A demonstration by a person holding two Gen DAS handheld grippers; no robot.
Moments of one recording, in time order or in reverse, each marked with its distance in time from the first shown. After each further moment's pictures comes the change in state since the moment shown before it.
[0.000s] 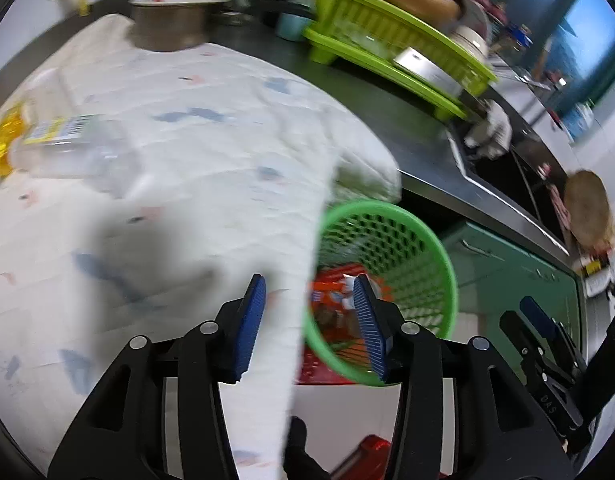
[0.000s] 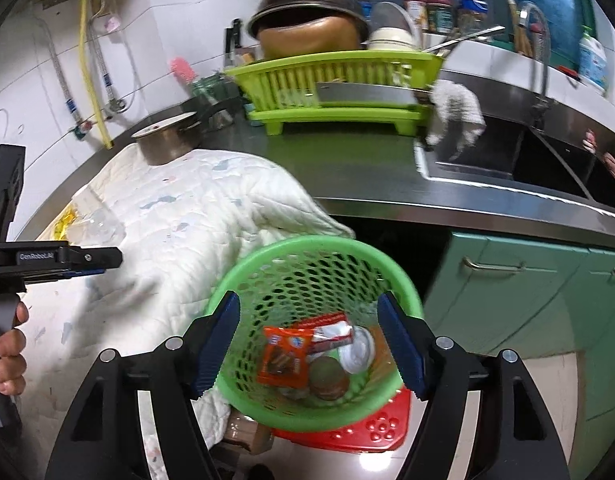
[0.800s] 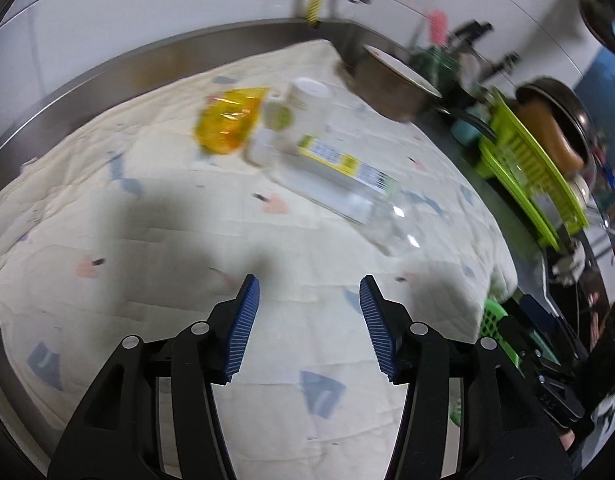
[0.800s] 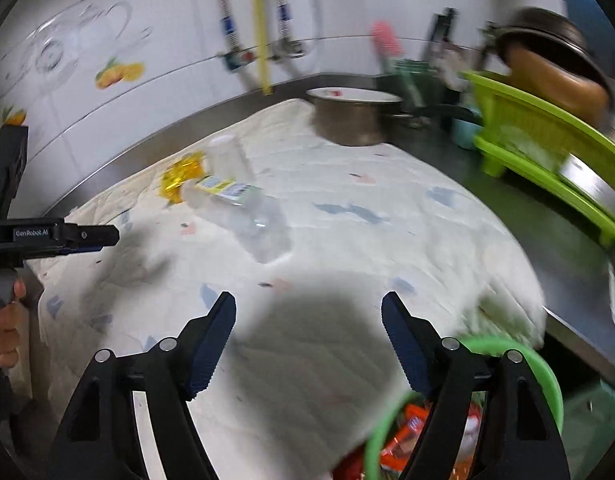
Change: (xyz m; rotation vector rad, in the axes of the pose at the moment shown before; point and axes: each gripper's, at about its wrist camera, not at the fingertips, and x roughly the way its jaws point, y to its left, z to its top) left arm -0.098 0.203 -0.009 -0.369 -0.185 0.215; right arm 0.093 0.213 0.057 -0.413 0.074 0.381
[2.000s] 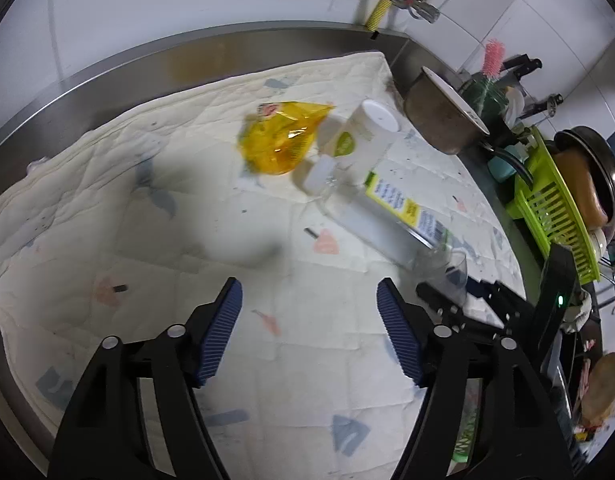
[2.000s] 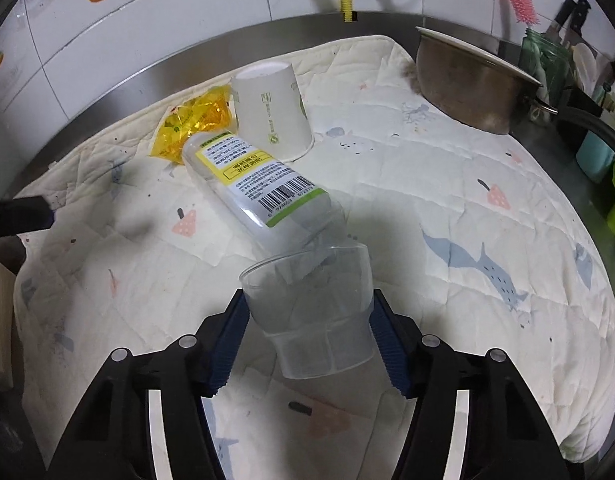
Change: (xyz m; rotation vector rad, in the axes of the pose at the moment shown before) left arm 0.025 0.029 0.041 -0.131 0.023 0.032; right arm 0.155 0.033 0.057 -0.161 0.213 0.151
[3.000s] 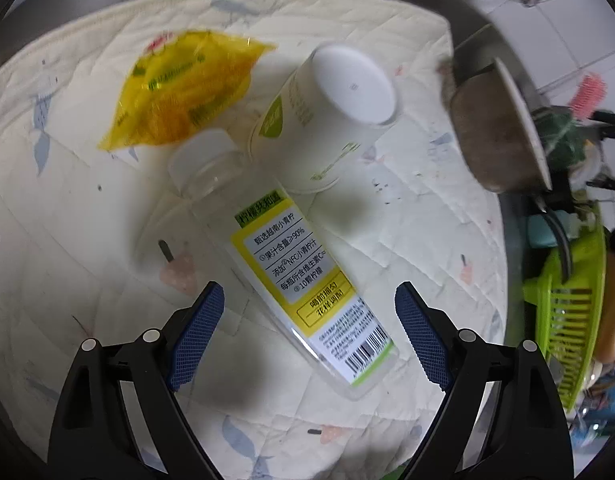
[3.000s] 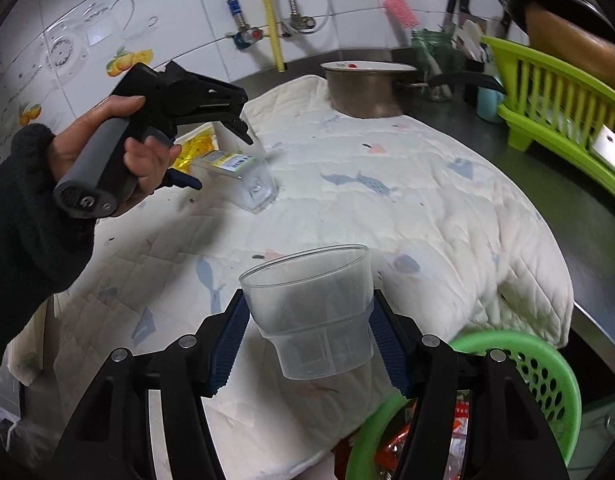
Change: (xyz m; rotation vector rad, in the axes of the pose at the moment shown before) left arm 0.122 -0.078 0.052 -0.373 0.182 0.107; right arm -0.133 -0.037 -0.123 0.185 -0.171 -0.028
